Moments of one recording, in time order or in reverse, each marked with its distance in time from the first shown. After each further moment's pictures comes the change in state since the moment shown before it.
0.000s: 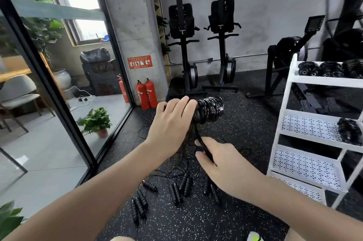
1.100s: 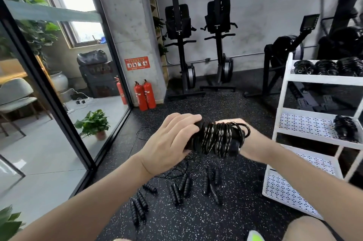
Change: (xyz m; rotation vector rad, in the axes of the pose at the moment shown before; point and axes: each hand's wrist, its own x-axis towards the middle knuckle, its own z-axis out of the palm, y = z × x) left_hand -0.023 0.005 -0.009 -0.442 0.122 0.321; right_hand 0.035 0.050 -0.047 0.524 -0.127 -0.005
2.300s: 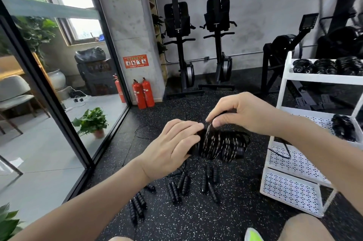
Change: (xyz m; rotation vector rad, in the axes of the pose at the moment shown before) left_hand -0.017 0.000 0.012 0.008 -0.026 0.083; right_hand 0.008 -0.049 -0.036 -0.508 -0.008 -0.236
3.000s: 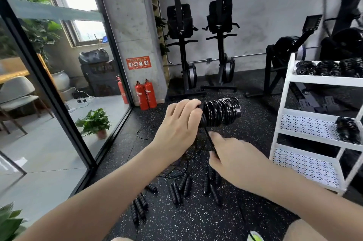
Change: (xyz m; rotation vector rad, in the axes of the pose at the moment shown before) left_hand 0.039 -0.012 0.012 0.296 0.066 -0.224; right_hand -0.035 -0.023 0.086 -0.592 0.043 0.196
